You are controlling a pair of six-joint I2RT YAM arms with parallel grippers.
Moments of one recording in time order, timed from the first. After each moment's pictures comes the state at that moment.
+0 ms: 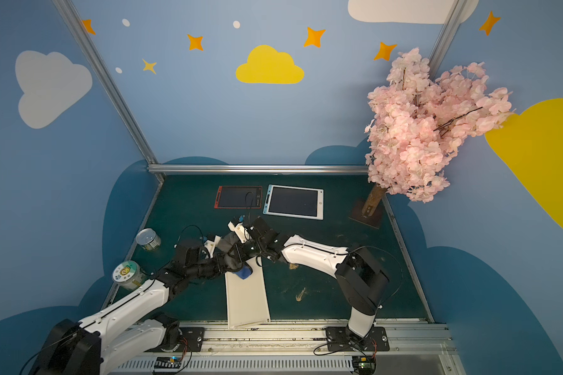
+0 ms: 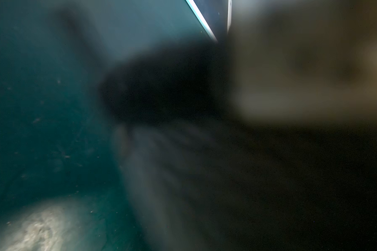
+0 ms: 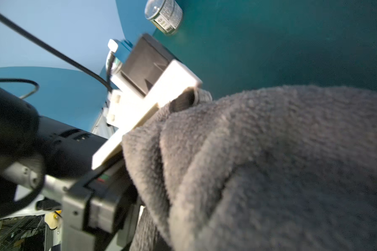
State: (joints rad) left arm -0.39 1.01 0.37 0.00 0.57 -0.88; right arm 1.00 1.76 1.24 -0.14 -0.44 0.52
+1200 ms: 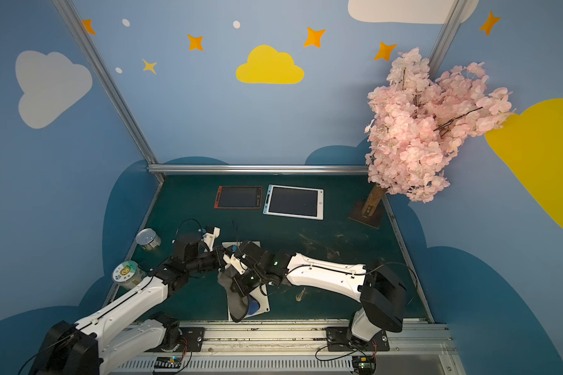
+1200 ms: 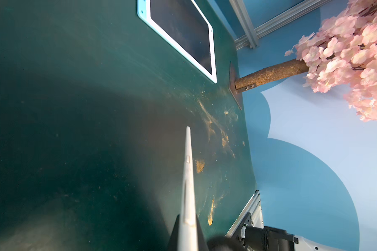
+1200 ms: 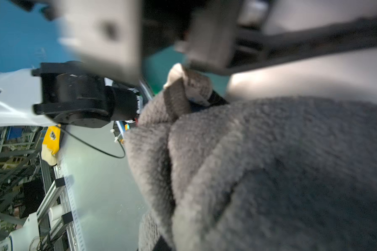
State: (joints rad) left arm -0.38 1.02 0.44 0.00 0.51 -0.80; right arm 1.16 1.59 1.10 -0.44 -0.34 0.51
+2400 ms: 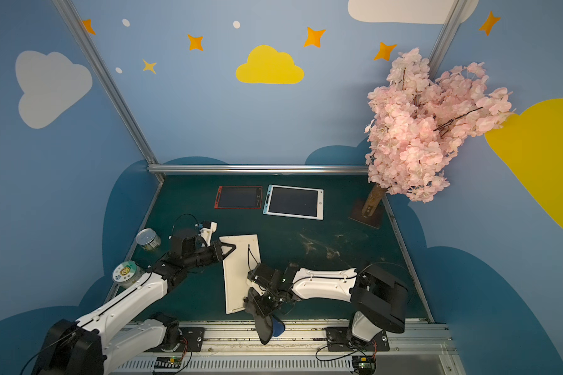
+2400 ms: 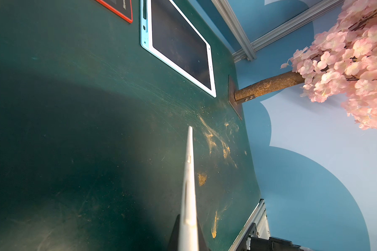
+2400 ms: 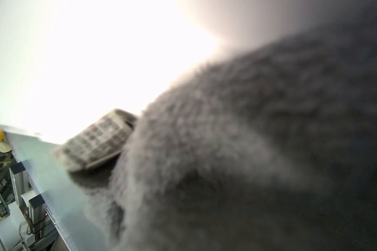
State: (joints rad) left arm -0.33 1.04 0.48 0.00 0.52 -0.76; right arm 1.20 1.57 0.80 -0.42 -0.34 0.58
